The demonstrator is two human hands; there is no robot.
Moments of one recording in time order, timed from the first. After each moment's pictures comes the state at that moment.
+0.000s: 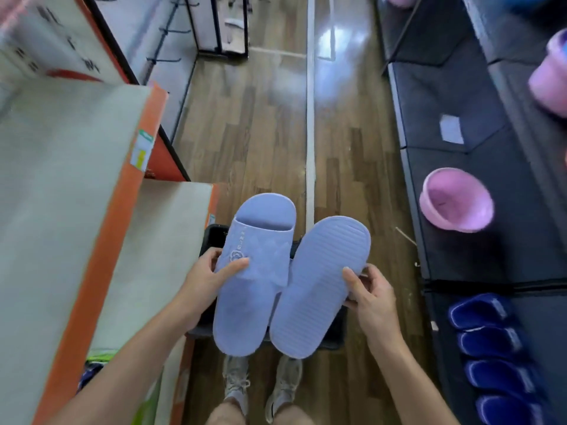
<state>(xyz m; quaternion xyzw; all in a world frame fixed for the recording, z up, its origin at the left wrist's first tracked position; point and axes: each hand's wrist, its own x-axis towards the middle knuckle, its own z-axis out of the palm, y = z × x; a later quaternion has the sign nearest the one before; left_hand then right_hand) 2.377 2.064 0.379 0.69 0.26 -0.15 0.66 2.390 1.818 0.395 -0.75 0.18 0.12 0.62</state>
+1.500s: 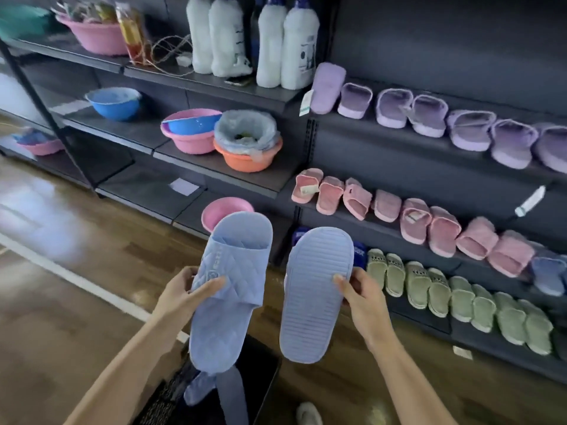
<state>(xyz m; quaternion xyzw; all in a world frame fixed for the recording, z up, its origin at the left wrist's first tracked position) 2.443 1.901 0.581 0.72 -0.27 -0.35 0.53 2.206 1.750 0.572 -0.64 0.45 -0.31 0.53</state>
